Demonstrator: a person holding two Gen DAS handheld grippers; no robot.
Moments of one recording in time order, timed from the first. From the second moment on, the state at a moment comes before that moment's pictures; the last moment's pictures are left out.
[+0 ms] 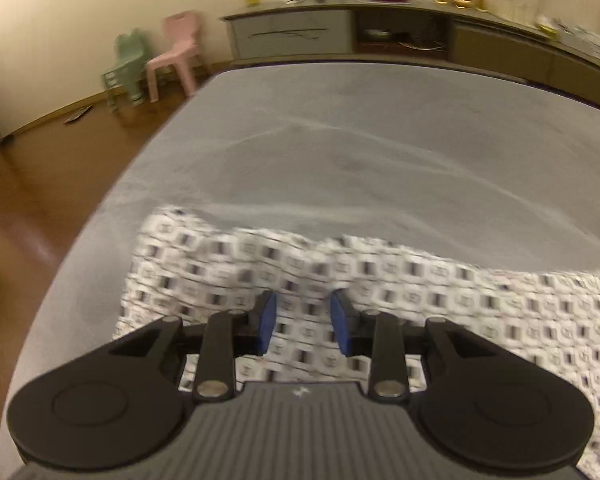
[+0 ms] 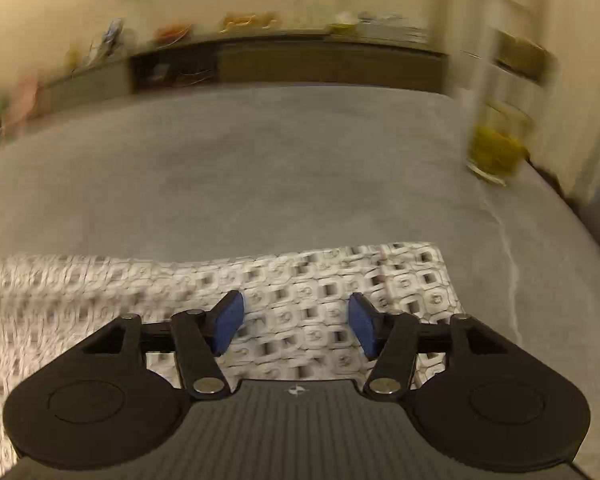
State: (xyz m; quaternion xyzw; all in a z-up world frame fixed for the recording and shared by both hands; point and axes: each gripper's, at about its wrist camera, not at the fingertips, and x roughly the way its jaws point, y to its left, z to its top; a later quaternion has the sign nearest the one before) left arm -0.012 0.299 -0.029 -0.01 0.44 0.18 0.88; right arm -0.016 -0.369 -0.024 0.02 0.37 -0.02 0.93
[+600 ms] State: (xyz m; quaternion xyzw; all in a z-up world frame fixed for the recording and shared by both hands) left arm -0.012 0.333 -0.005 -0.03 0.40 0.21 0.89; right arm -0.052 -0.383 -0.017 -0.02 0.33 0.02 0.94
